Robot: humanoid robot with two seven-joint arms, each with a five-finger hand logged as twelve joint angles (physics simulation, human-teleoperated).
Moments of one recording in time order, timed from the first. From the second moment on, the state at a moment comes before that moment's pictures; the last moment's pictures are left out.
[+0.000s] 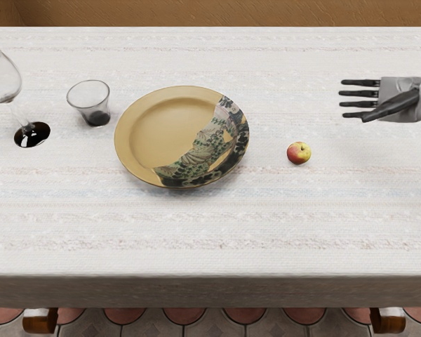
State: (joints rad) left arm -0.04 0.00 -0.25 -0.11 -0.25 0.02 0.14; right arm 1.05 -0.74 0.47 0.73 0.21 0.61 -0.61
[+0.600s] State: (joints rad) left arm -0.03 0.00 -0.25 -0.11 -0.25 0.02 0.14; right arm 1.44 -0.83 0.12 1.37 -0.39 0.61 -0.61
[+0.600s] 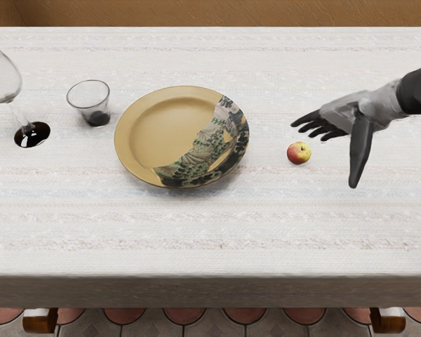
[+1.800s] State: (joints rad) left arm -0.03 0.00 -0.25 -0.11 -0.25 0.02 0.14; right arm 1.20 -0.53 -0.17 1.38 -0.98 -0.49 -0.61
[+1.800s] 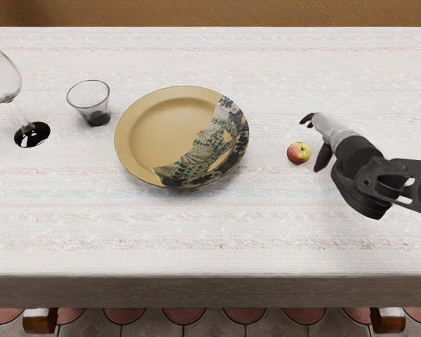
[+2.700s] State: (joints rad) left arm -0.03 0.00 -0.25 -0.11 -0.25 0.02 0.14; right arm 1.16 -0.41 -0.14 1.24 -0.97 -0.48 -0.61
